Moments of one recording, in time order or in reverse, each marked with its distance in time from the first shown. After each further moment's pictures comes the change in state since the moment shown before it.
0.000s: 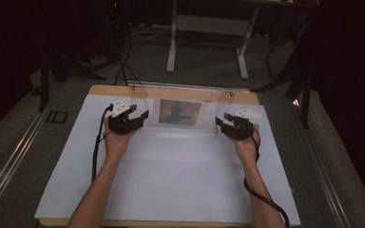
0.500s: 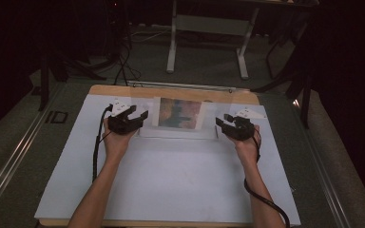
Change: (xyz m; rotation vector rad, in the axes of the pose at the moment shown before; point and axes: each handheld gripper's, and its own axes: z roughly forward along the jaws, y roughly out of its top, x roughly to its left) left arm -0.004 0.003 -0.006 0.014 0.009 -0.021; right arm -0.001 -0.001 -0.004 -0.004 0.025 0.040
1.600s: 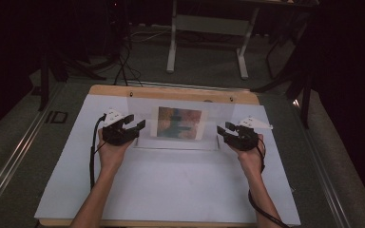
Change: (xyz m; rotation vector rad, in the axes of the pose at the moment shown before) left arm -0.014 -0.013 -0.038 0.011 -0.044 -0.070; right arm 0.024 -0.007 -0.037 0.011 0.019 0.008
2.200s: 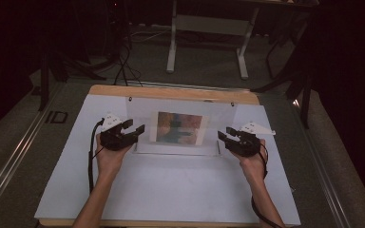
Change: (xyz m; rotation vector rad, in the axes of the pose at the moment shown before) left arm -0.011 -0.003 -0.016 0.022 -0.004 -0.001; right arm 0.009 -0.007 -0.016 0.009 0.012 -0.002
